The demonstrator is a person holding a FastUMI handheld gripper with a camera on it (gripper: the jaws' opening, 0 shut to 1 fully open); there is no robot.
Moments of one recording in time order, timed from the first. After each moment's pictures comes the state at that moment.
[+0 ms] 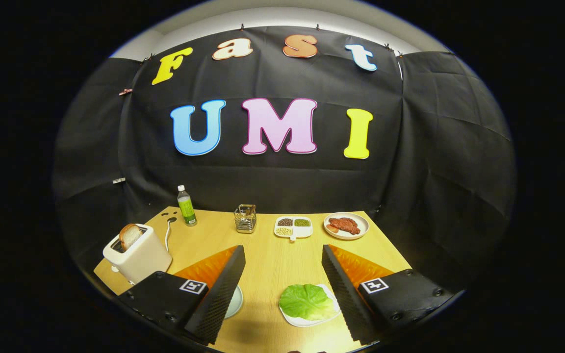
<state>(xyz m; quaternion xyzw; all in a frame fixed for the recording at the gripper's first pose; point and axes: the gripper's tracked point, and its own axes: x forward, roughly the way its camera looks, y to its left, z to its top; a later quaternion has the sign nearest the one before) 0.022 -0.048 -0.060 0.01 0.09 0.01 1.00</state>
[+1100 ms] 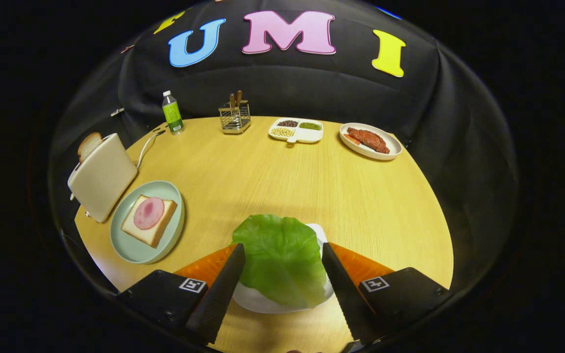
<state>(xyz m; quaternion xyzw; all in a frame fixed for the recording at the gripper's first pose) 0.077 -0.108 -0.298 -0.04 0.33 0.08 0.94</state>
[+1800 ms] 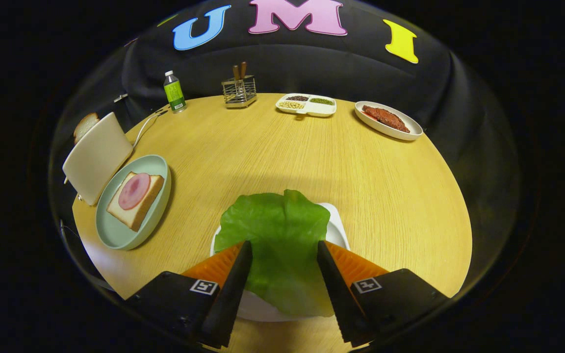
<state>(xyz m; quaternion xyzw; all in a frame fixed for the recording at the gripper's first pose) 0.084 -0.101 -0.341 -0.04 0.37 0.11 0.92</state>
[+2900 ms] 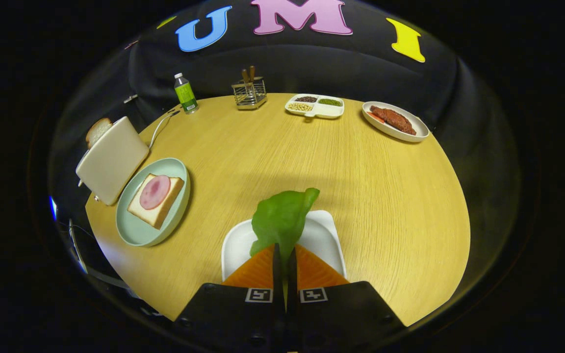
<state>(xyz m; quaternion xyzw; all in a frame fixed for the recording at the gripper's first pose) 0.068 -0.094 -0.302 -0.03 0.38 0.14 0.92</state>
